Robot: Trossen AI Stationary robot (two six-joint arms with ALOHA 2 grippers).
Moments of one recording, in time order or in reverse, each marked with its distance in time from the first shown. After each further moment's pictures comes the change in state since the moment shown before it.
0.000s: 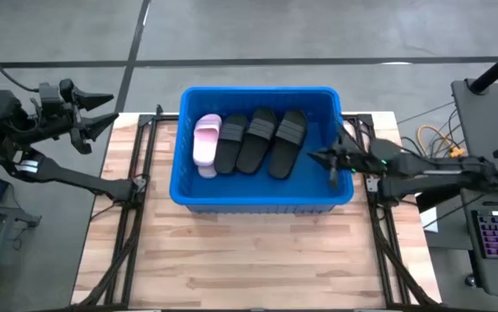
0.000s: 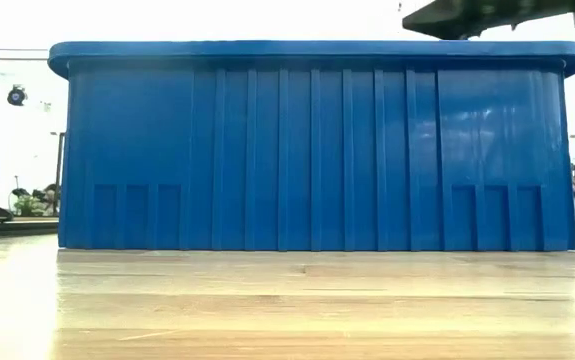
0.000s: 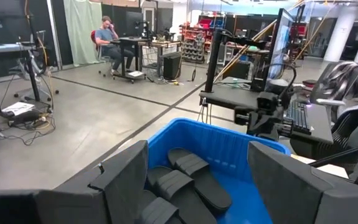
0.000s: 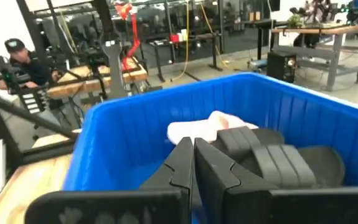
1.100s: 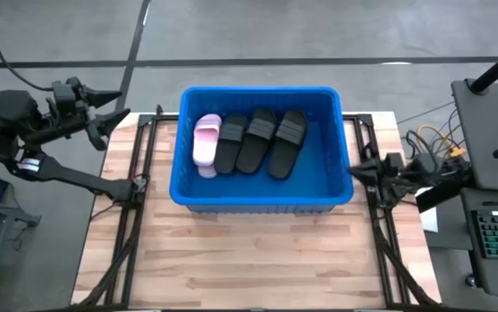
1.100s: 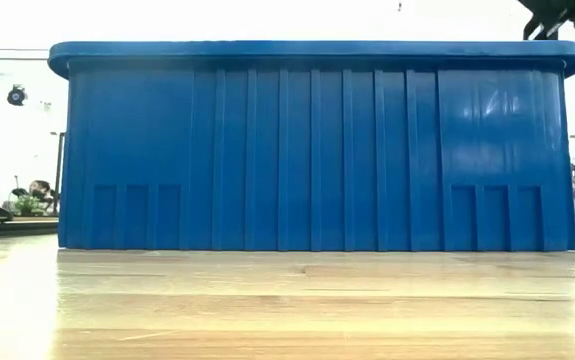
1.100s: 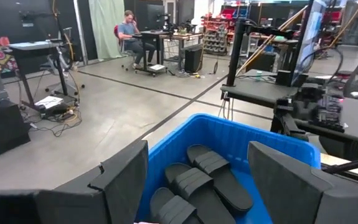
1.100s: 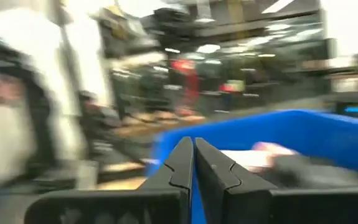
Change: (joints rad) left arm 0.000 0.065 0.000 0.017 -0.095 0.004; right arm 0.418 -0.735 -0.211 -0.285 0.286 -0.071
